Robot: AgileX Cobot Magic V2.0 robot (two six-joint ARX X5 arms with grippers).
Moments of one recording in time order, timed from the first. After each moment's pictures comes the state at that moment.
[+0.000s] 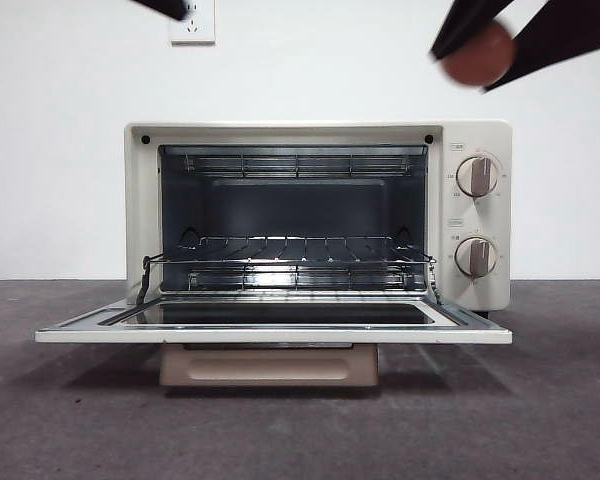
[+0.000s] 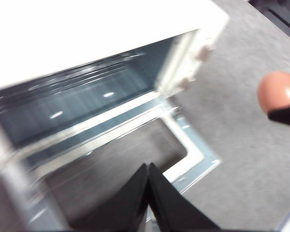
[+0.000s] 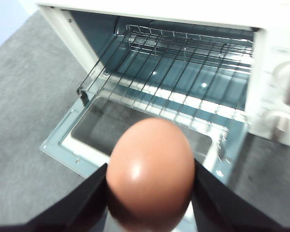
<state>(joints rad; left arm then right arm) -0.61 1.04 1.06 -0.56 0.16 -0.18 0.60 0.94 0.84 -0.44 -0.12 0.31</state>
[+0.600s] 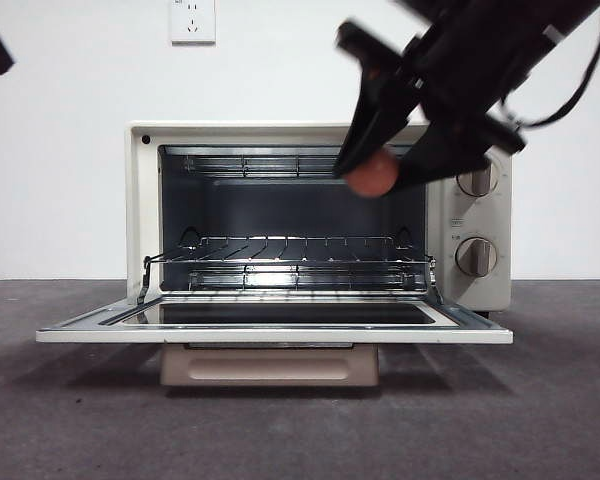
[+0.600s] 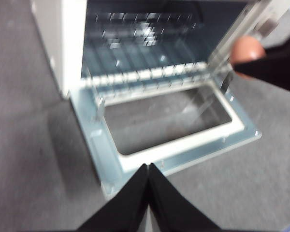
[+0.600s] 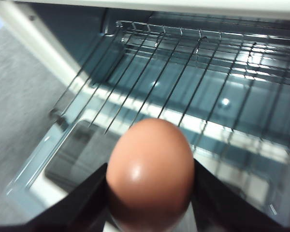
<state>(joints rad) -0.40 0.66 0.75 -0.66 0.21 -0.21 0.60 1.35 0.84 -0.02 -0.13 0.35</state>
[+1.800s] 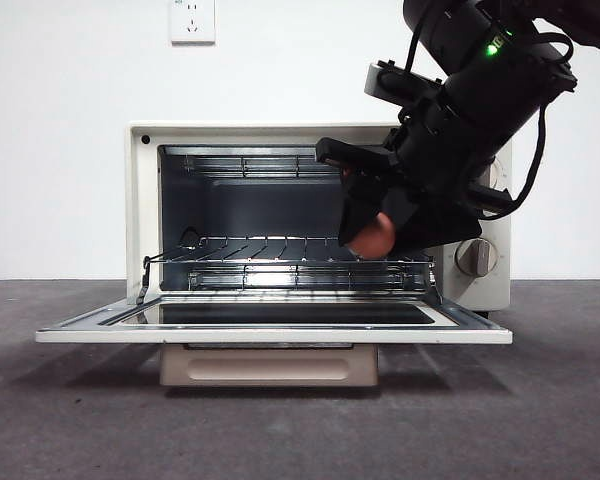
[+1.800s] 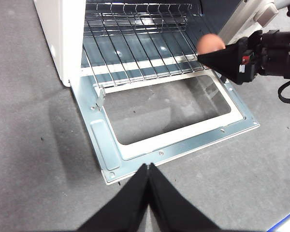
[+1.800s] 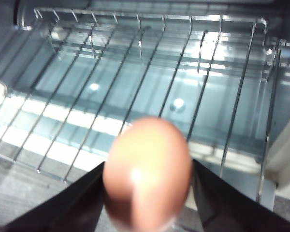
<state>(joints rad) -0.40 0.62 0.75 -0.71 0.21 -0.20 0.60 1.55 0.84 0.12 0.05 0.37</state>
